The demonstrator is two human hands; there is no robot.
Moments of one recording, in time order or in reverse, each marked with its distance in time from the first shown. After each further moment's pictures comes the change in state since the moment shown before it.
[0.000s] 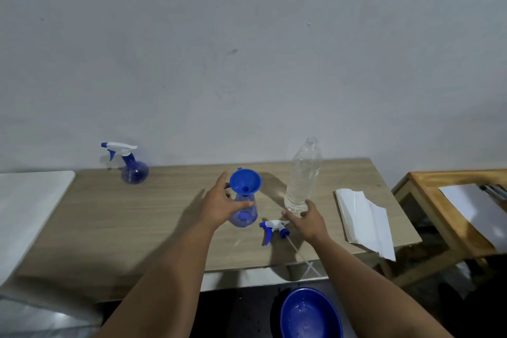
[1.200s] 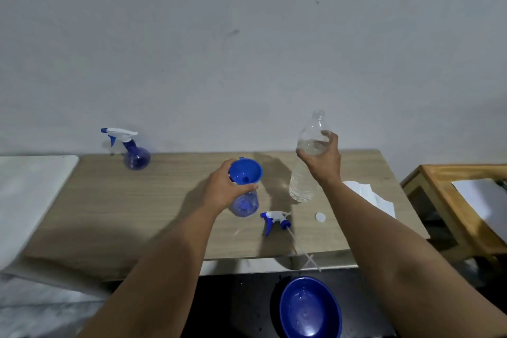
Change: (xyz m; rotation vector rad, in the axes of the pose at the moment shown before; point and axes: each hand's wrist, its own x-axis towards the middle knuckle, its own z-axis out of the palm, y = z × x) left_hand 0.008 0.017 0.008 0.005 0.109 0.075; right_hand 0.074 -0.078 -0.056 0.244 0.289 -0.348
